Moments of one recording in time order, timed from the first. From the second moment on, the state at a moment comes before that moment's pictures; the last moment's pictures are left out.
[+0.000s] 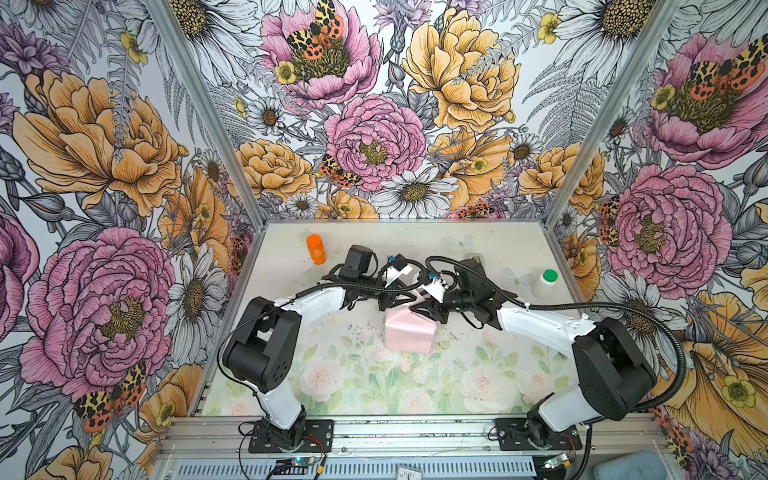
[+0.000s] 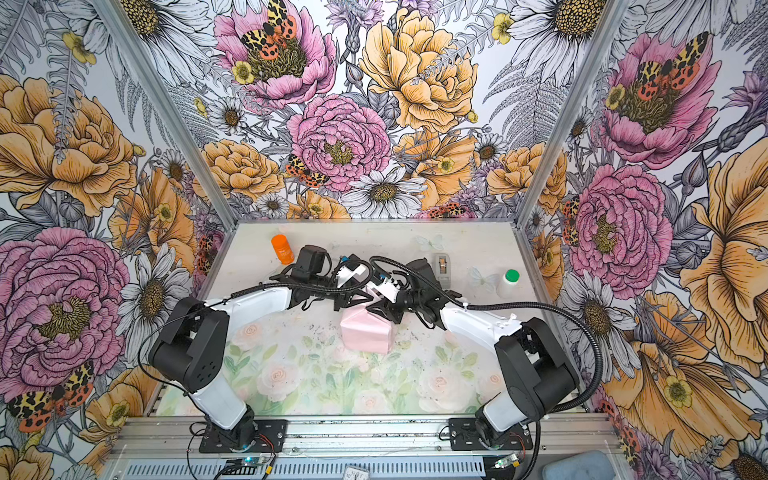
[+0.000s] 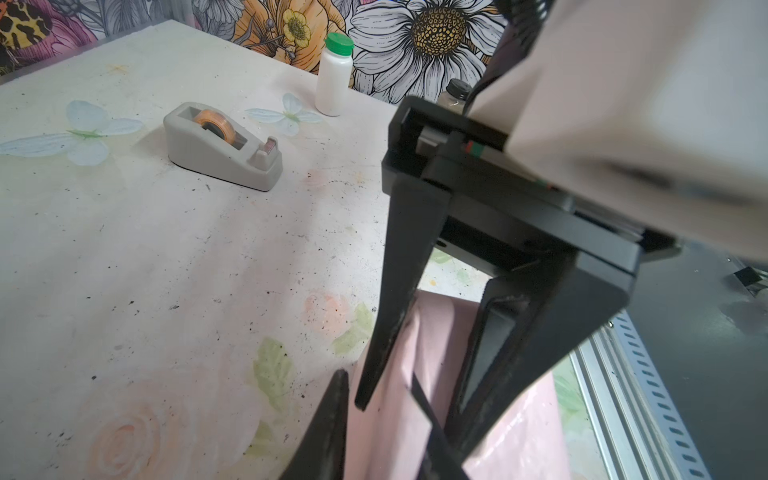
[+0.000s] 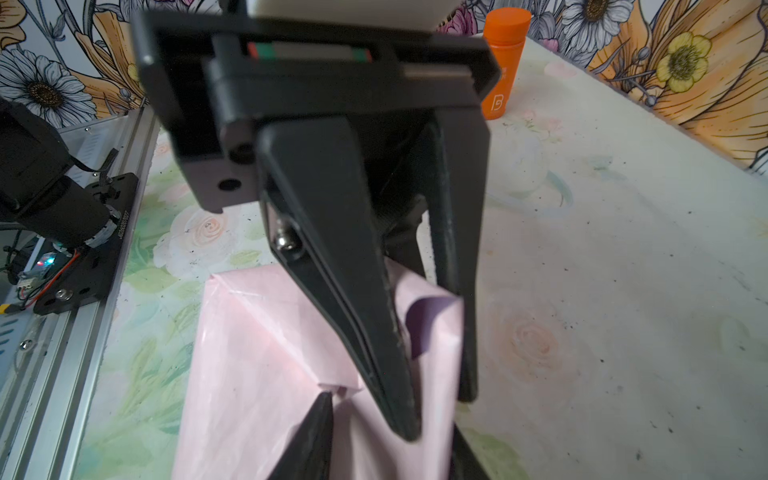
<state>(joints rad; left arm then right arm) -0.46 1.71 1.05 -0.06 0.96 0.34 0.53 1.52 0.88 -0.02 -0.67 -0.34</state>
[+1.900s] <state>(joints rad) -0.51 1.46 0.80 0.16 0.51 0.15 0.69 1.29 0.52 0.19 -0.13 0.58</state>
